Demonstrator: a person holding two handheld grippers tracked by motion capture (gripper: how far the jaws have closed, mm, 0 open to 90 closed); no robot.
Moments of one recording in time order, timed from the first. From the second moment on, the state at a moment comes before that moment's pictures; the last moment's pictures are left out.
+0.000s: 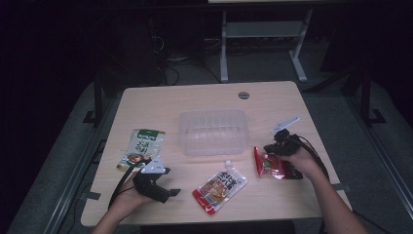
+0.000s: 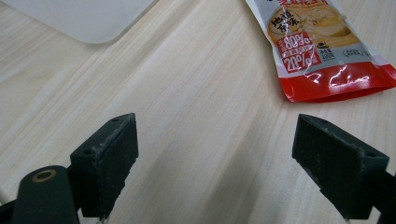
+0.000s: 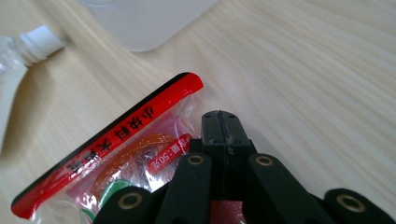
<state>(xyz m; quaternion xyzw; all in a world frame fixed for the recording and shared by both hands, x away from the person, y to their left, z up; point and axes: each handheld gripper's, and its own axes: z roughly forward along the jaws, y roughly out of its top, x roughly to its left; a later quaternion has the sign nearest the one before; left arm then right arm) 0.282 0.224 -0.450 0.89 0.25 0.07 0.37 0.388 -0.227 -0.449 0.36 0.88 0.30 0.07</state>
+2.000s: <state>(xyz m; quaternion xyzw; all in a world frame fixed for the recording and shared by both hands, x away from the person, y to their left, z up) 0.296 0.125 -0.417 0.88 0.19 0.03 0.43 0.325 -0.250 -0.440 0.37 0.86 0.35 0.07</state>
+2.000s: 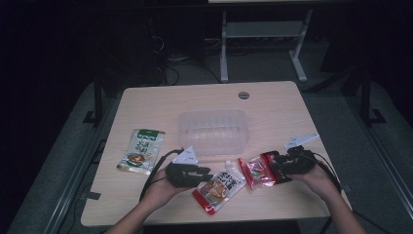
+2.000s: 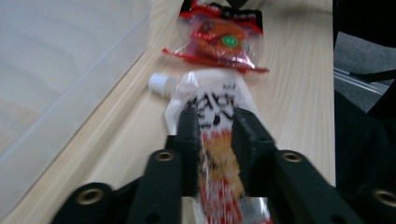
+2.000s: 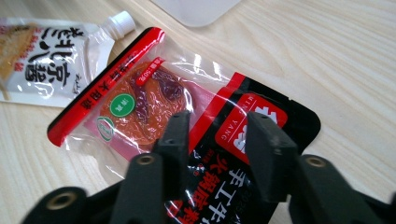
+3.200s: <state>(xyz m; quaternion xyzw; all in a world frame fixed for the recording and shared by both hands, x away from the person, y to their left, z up) 0.335 0.014 -0.455 0.90 0.13 0.03 0.41 0.323 -0.270 -0.439 0.41 0.84 0.35 0.09</state>
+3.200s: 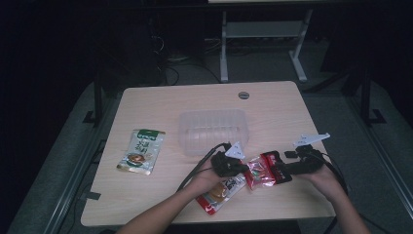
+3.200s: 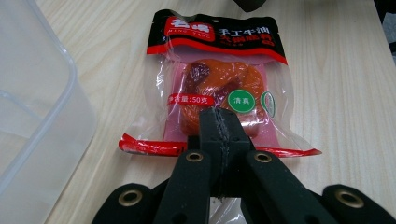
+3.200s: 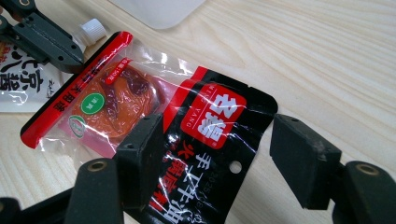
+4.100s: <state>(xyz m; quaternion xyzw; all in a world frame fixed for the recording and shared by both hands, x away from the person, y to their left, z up) 0.335 0.014 -0.466 0.92 0.14 0.03 0.37 0.327 -0.282 -0.438 0.42 0.82 0.38 0.05</state>
